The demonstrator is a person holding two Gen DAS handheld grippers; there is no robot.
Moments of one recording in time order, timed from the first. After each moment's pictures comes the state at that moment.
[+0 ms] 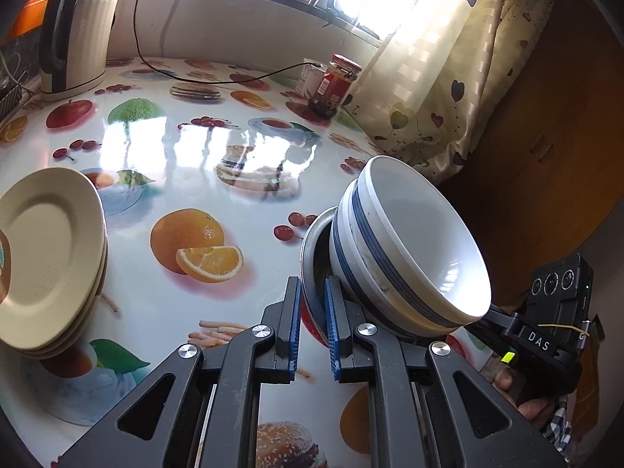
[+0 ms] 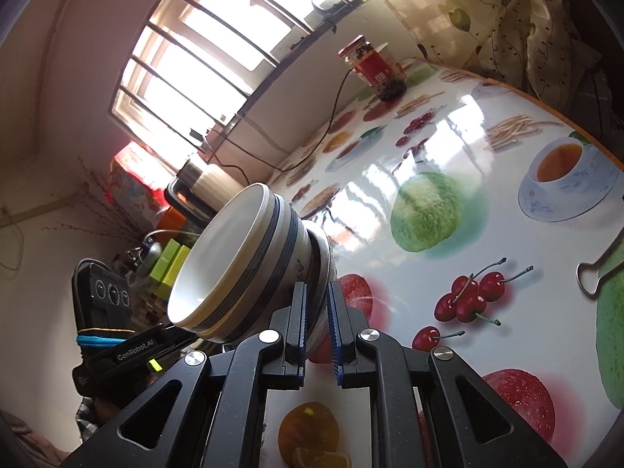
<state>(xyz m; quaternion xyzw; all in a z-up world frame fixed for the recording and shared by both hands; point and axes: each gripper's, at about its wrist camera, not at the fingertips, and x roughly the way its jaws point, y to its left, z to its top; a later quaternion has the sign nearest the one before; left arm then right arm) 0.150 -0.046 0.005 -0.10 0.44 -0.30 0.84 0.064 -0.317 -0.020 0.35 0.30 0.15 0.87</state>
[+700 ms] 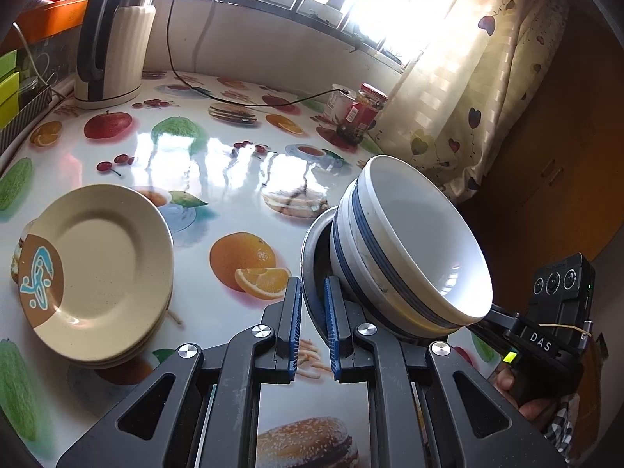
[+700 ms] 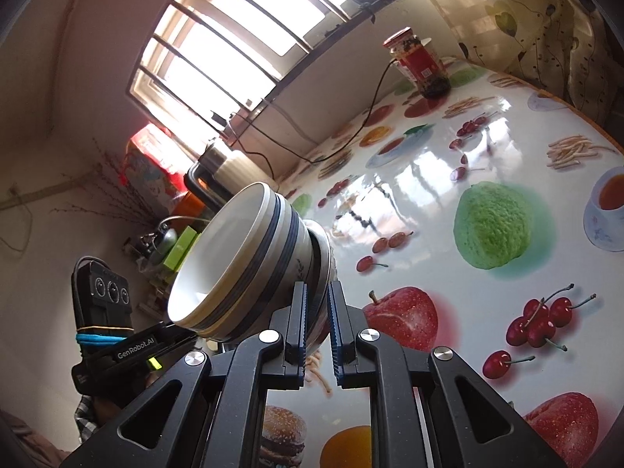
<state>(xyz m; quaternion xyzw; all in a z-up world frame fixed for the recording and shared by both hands) 0.150 -0.003 0.024 -0.12 0.42 -0.26 0.86 0.091 -0.277 -0.003 0.32 0.31 0.19 0.87</state>
